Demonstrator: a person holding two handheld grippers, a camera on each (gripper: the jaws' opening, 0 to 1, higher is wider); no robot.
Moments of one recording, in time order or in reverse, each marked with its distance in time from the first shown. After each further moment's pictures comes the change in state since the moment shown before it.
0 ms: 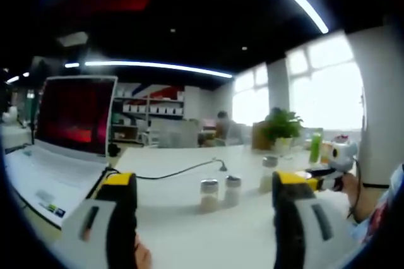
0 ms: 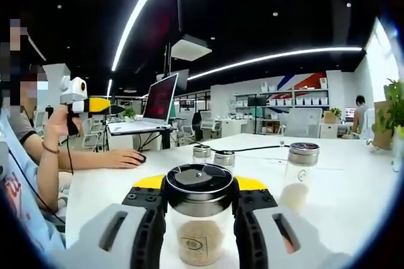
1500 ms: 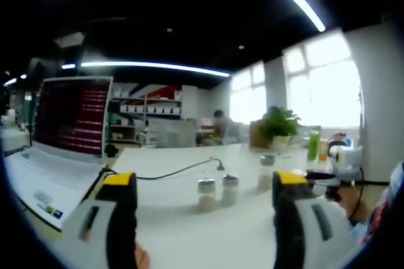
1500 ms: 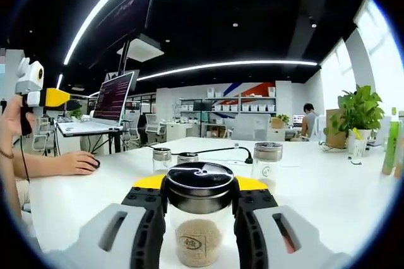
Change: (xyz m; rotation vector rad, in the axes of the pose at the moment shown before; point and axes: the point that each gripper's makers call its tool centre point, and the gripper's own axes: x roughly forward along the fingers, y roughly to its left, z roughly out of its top) left arm 0.004 -0.007 -0.002 0.012 0.008 -0.018; right arm 0.002 -0.014 -0.001 -0.029 -0.023 -0.412
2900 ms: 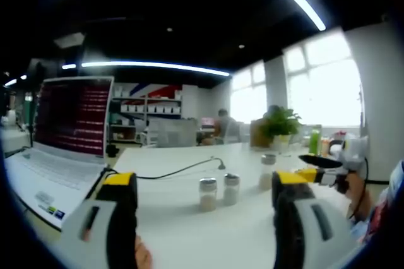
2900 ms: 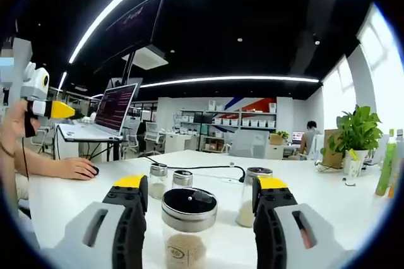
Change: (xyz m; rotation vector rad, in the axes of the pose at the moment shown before) left arm -0.002 0.003 0.000 0.007 0.005 0.004; right arm -0.011 -0.010 0.041 -0.084 -0.083 0.024
